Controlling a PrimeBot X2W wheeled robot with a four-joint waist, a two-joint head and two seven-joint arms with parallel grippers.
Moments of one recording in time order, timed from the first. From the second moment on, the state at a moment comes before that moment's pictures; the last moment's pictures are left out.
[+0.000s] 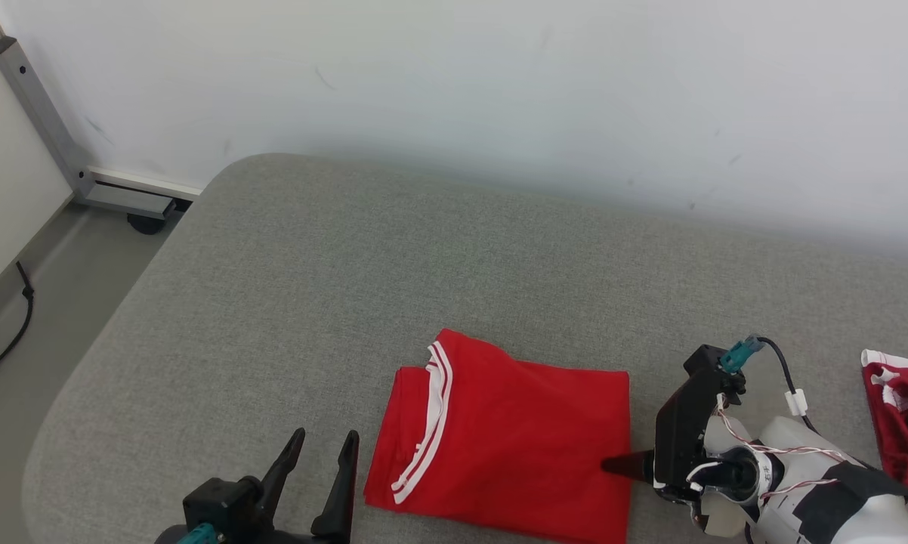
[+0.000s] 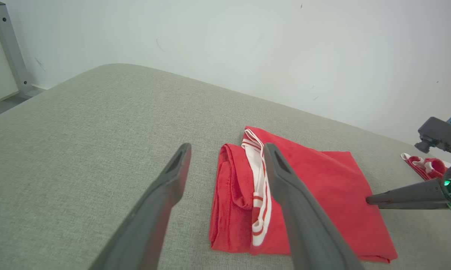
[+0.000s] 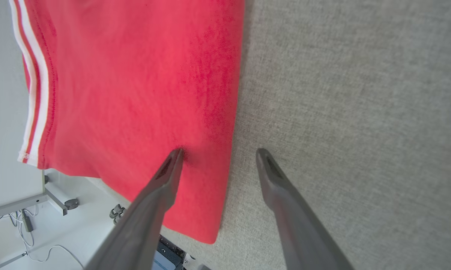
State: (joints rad) left arm -0.08 0.17 -0.49 0.20 -0.44 0.08 -0.17; right arm -0.60 -0.29 0.81 0.77 1.33 -0.05 0.63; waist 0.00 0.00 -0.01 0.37
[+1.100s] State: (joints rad) left arm -0.09 0.17 -0.46 0.23 -0.45 0.08 -0.19; right arm -0.79 -0.29 0.77 0.75 1.34 -0.08 0.70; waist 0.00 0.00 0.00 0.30
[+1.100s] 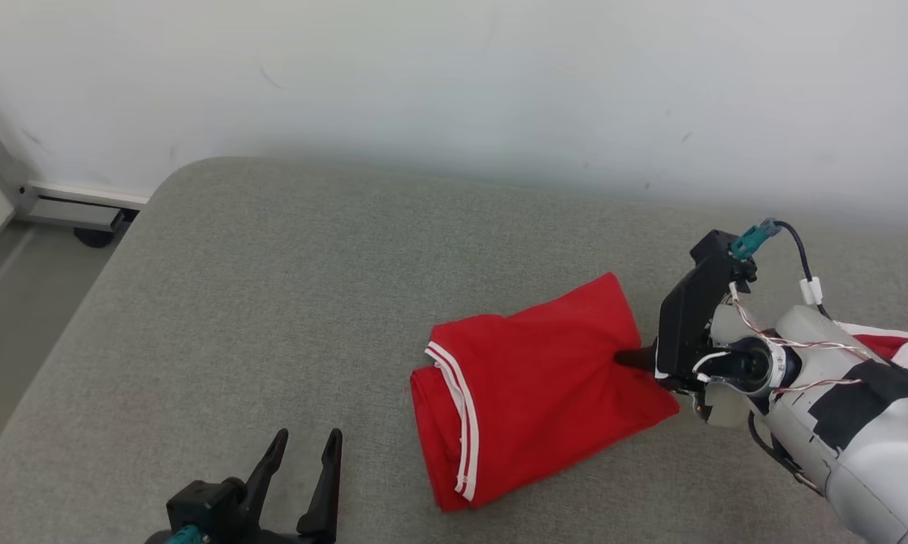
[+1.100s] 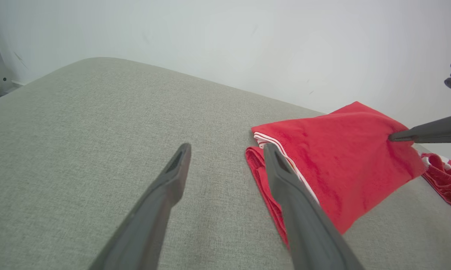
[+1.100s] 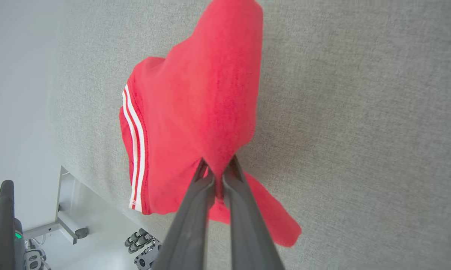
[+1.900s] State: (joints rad) left arm -0.09 0.18 -0.46 0.24 -0.45 0.08 -0.20; right arm -0.96 -0.44 0.80 0.72 1.25 -0.10 0.80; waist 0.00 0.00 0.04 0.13
